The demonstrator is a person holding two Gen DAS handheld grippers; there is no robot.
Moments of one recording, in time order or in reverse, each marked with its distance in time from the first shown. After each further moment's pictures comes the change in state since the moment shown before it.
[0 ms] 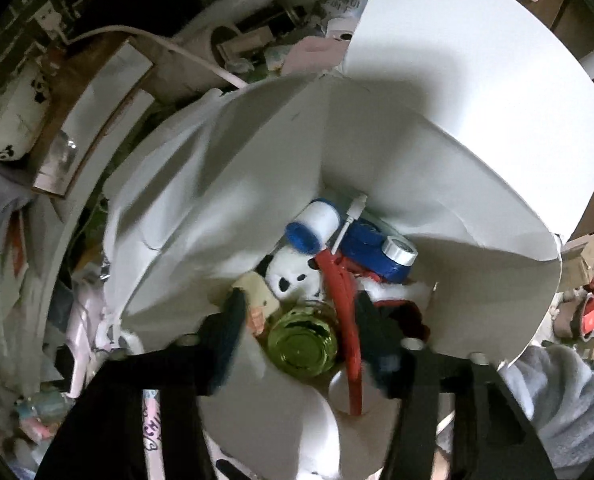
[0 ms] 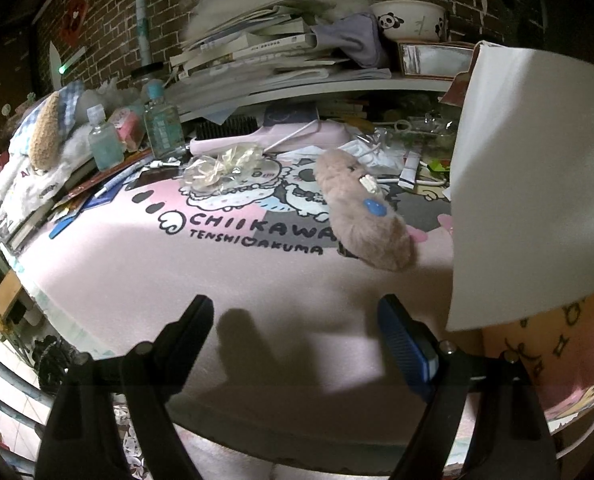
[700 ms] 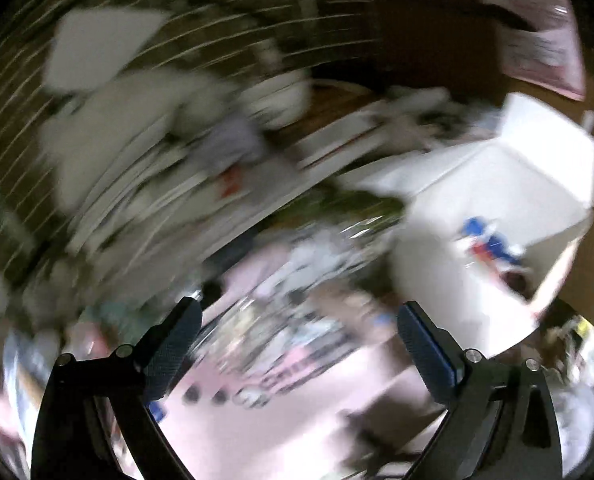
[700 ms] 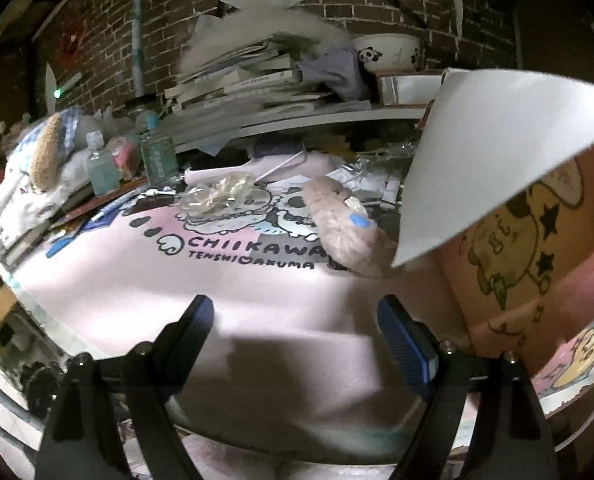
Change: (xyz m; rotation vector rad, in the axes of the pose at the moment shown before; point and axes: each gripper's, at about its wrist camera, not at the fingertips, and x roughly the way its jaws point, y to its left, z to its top) left arm -0.077 0.096 -0.182 -0.338 -0.417 0.359; right arm -0.013 0.010 -0.013 0.005 -0.146 -0.080
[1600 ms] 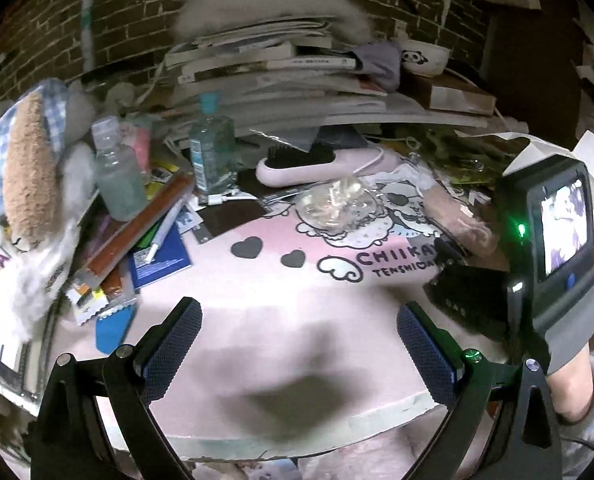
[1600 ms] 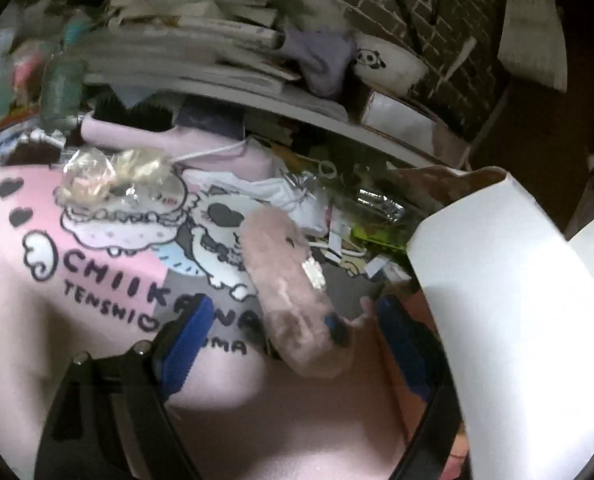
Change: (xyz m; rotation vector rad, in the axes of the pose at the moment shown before) left arm 0.027 0.084 -0.153 -0.389 0.003 -0.037; right arm 0.073 0.025 0.054 -0.231 0.153 -0.450
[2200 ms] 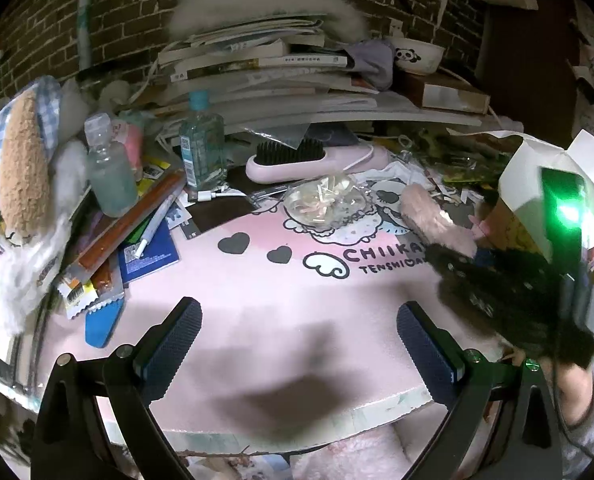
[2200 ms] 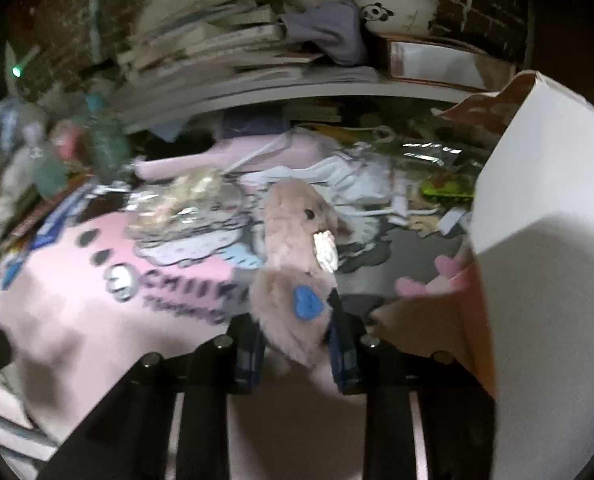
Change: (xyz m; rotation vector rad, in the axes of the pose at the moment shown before) left arm -0.002 -0.005 -0.003 -0.008 0.006 -0.016; right arm -0.004 -0.024 -0.014 0.224 0.046 0.446
